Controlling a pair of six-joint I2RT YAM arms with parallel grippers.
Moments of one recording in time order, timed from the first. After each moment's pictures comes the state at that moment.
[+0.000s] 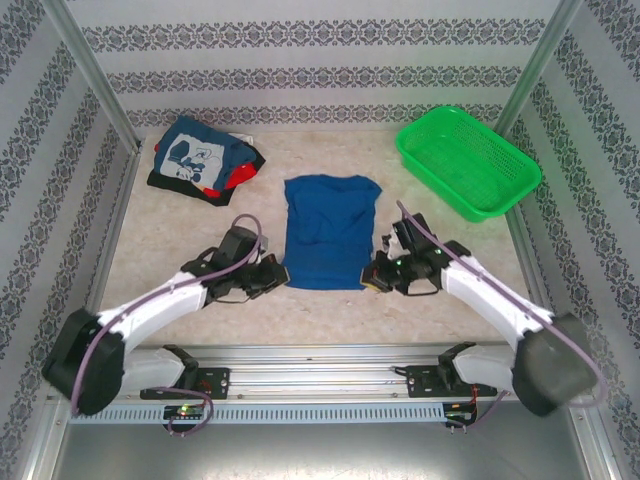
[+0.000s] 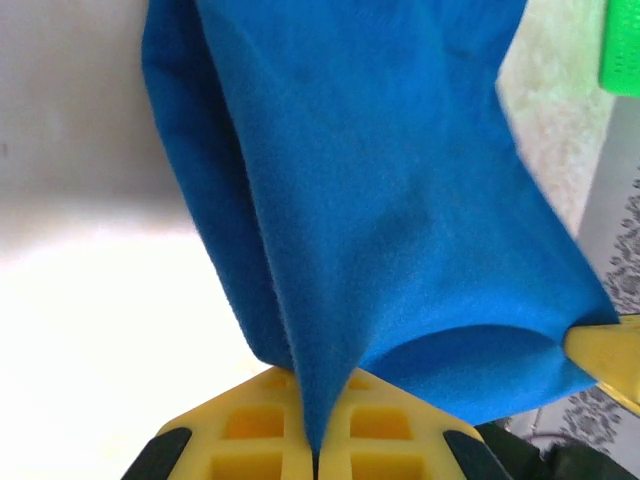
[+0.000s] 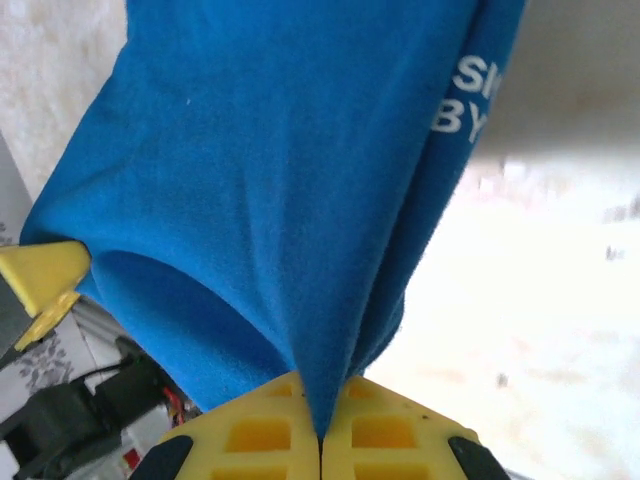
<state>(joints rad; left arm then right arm) -0.54 1.17 0.62 -0.30 0.39 -1.01 0.44 1.16 0.73 -0.66 -0.56 0.85</state>
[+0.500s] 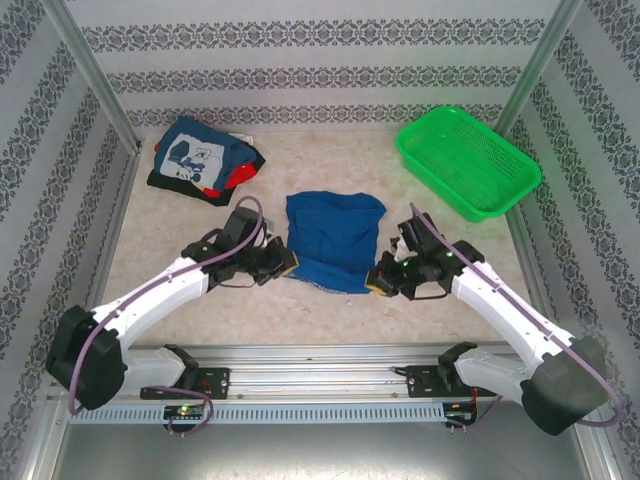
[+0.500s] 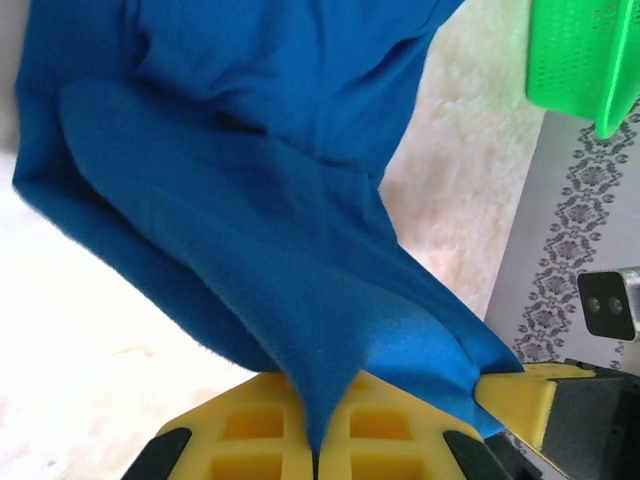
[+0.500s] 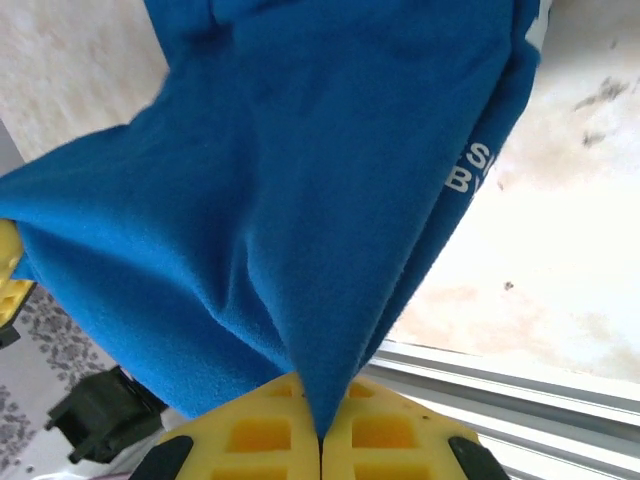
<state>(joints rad) -0.54 1.27 0.87 -0.42 0.42 -1.07 0.43 1.11 0.85 -0.85 -0.54 0.93</state>
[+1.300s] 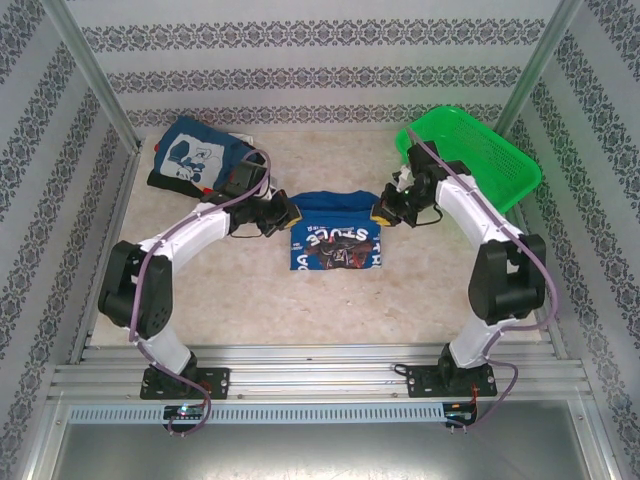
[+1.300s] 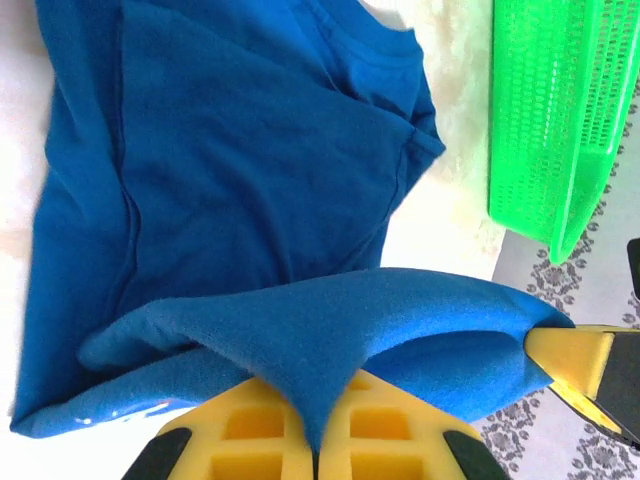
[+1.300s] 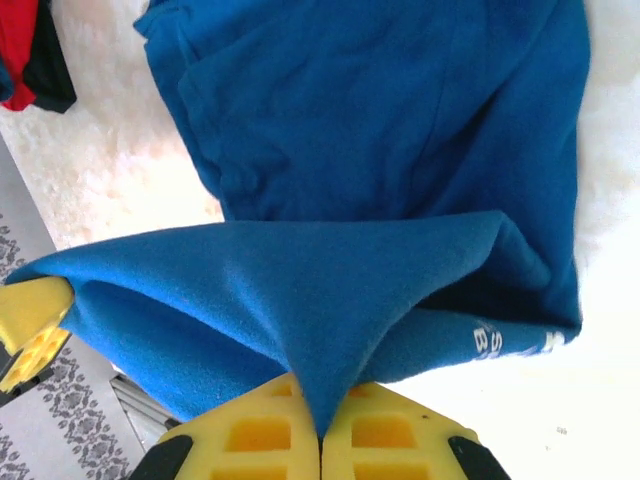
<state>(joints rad) -0.35 1.69 1.22 -0.38 0.51 -0.96 0.16 1.74 1.44 -0.95 -0.60 0.58</state>
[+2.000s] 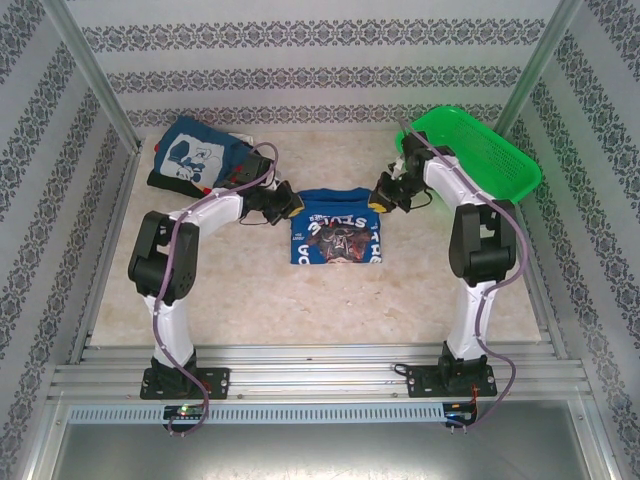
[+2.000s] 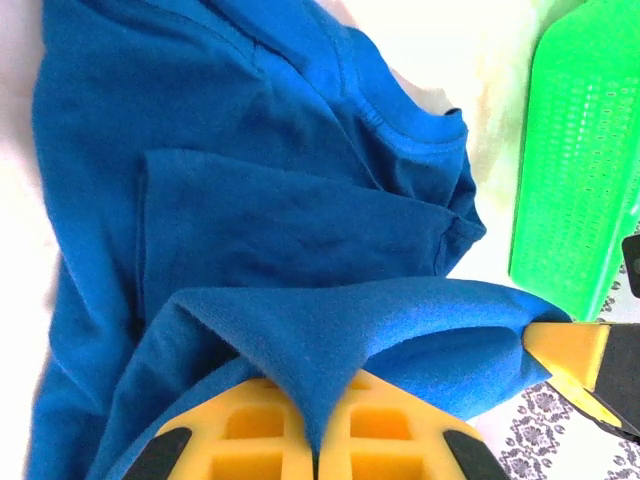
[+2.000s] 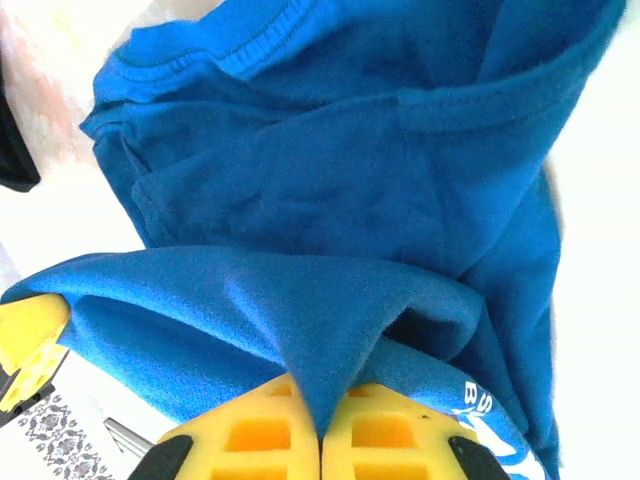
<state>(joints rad) -0.30 1.96 1.39 -0.31 0.53 -0.95 0.12 2.07 1.70 -0.96 -0.60 0.54</state>
